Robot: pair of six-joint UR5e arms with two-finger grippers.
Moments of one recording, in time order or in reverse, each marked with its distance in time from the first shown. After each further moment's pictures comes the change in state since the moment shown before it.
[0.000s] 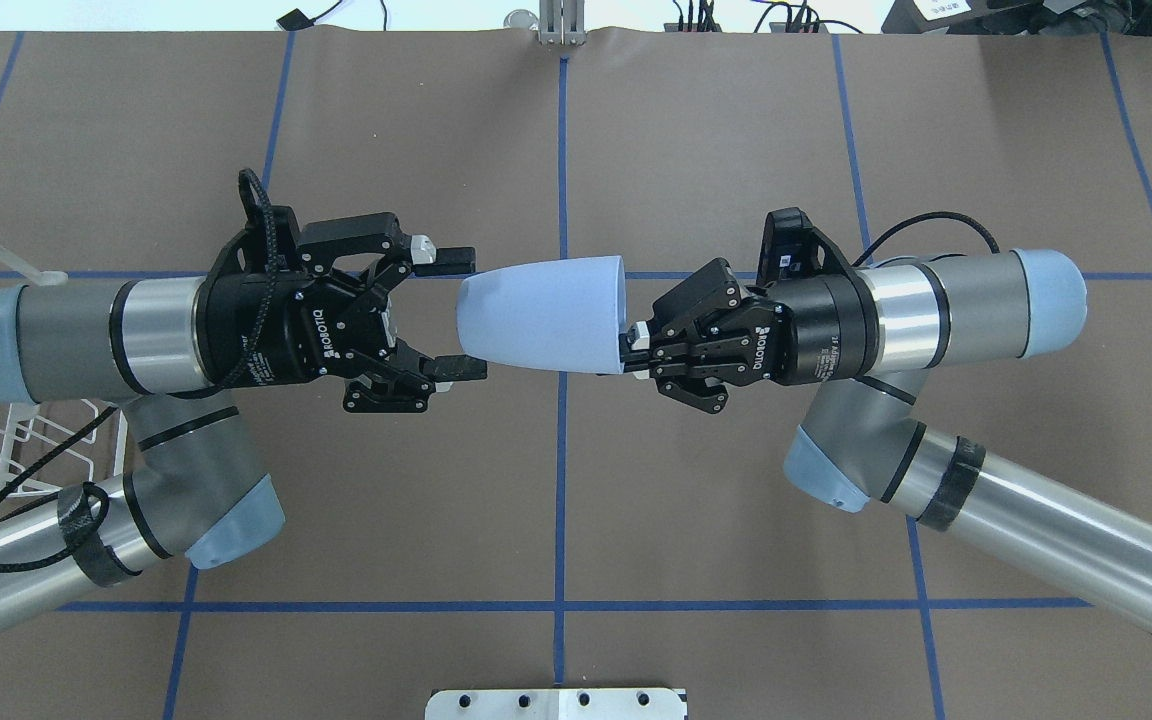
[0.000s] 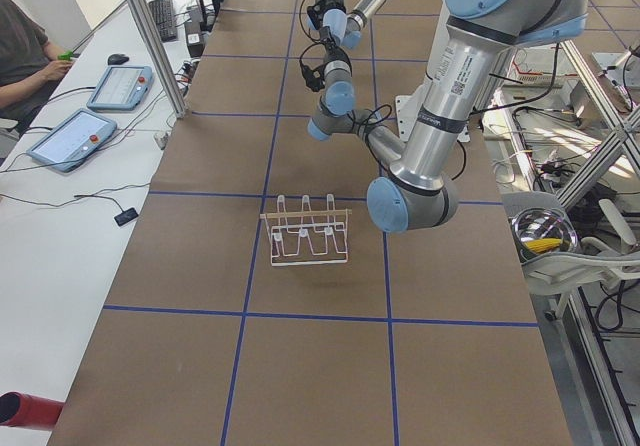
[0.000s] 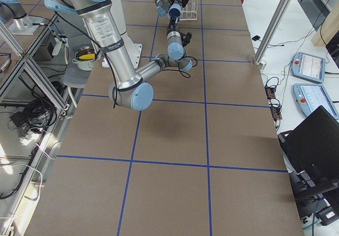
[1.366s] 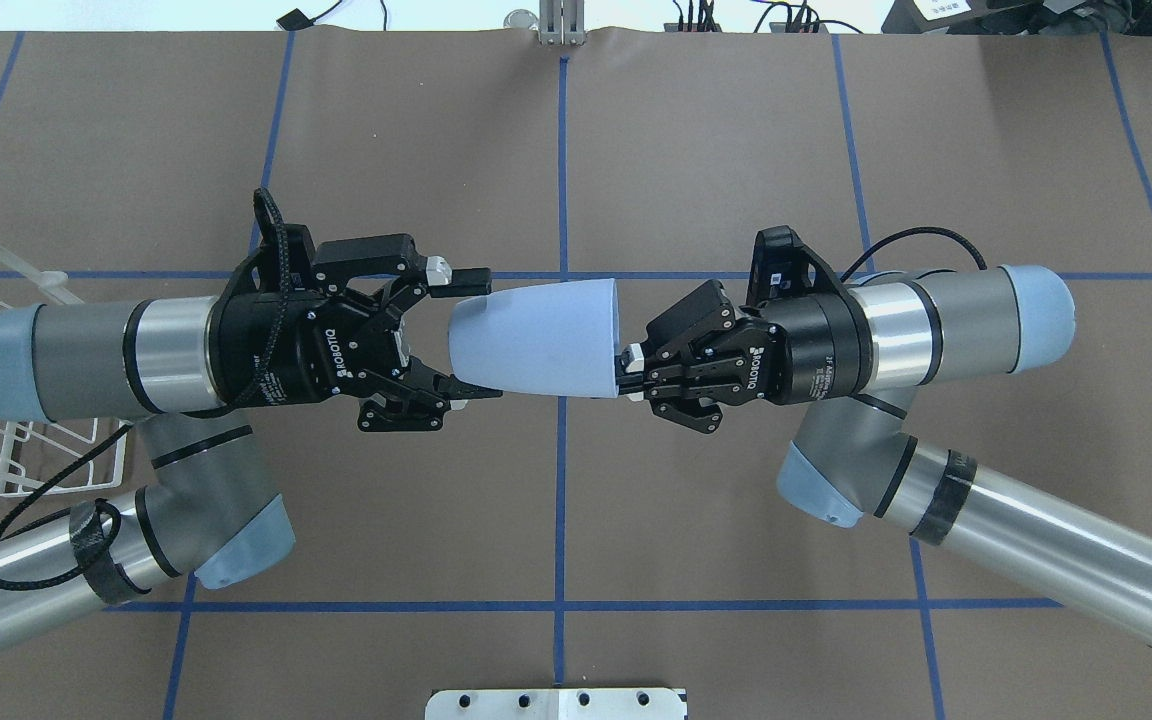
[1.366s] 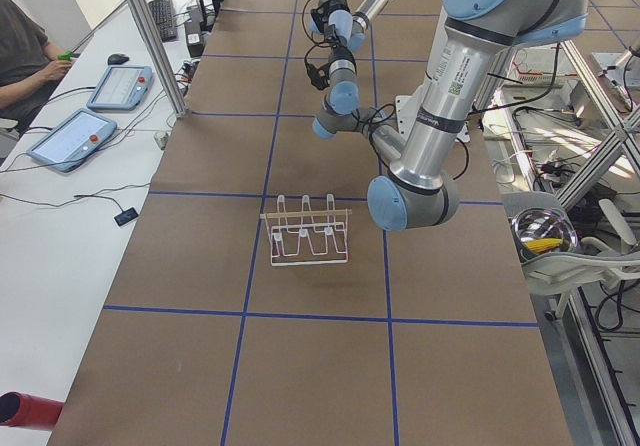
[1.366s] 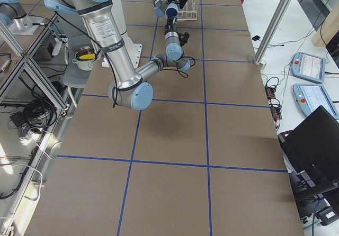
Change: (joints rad) left arm 0.035 -0.005 -0.008 -0.013 0.020 -0.005; right arm -0.024 0.000 0.001 0.022 -0.003 0.000
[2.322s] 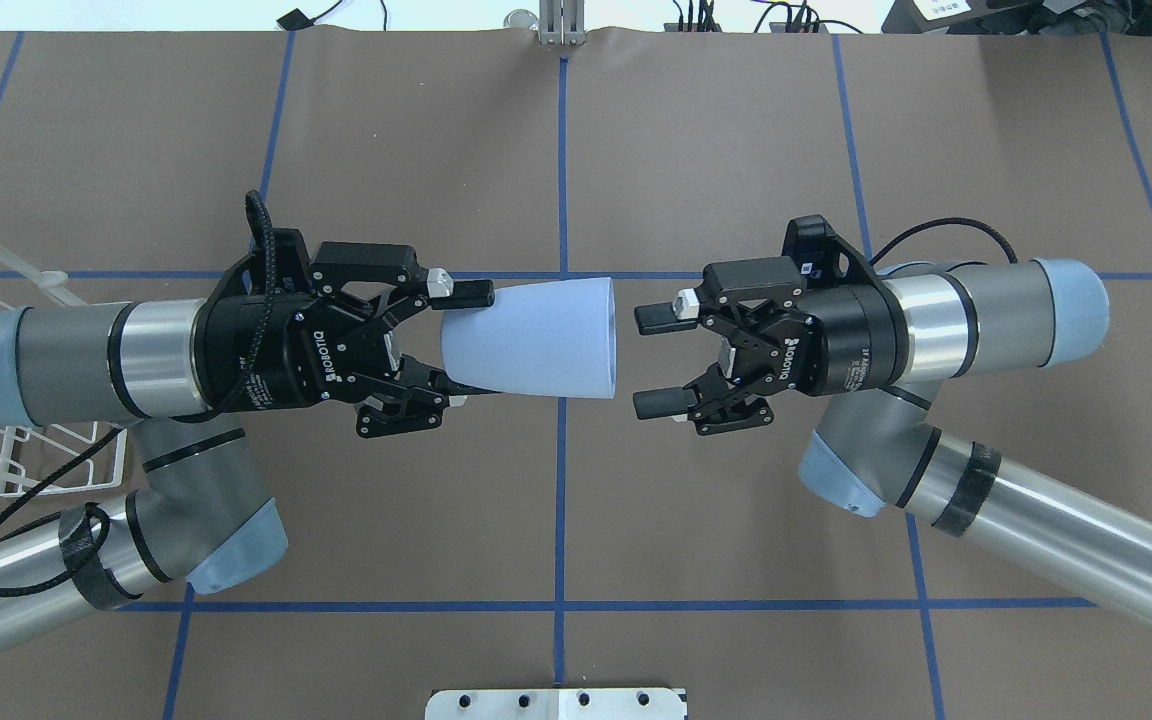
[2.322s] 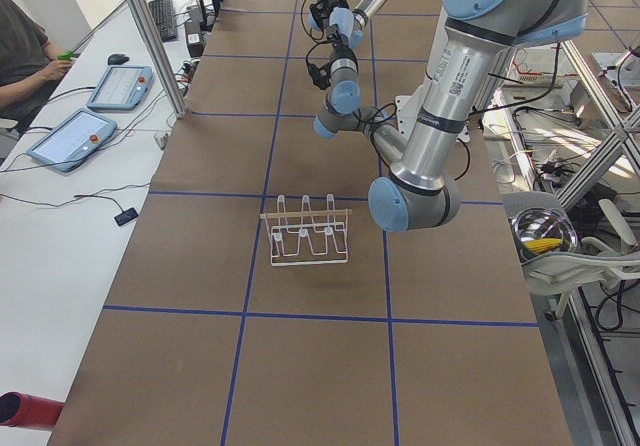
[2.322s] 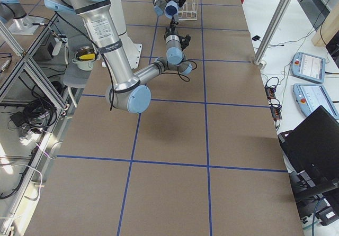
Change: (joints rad) left arm -0.013 0.019 -0.033 -0.001 0.000 -0.035; right arm 0.054 -0.059 0.015 0.062 0.009 -0.005
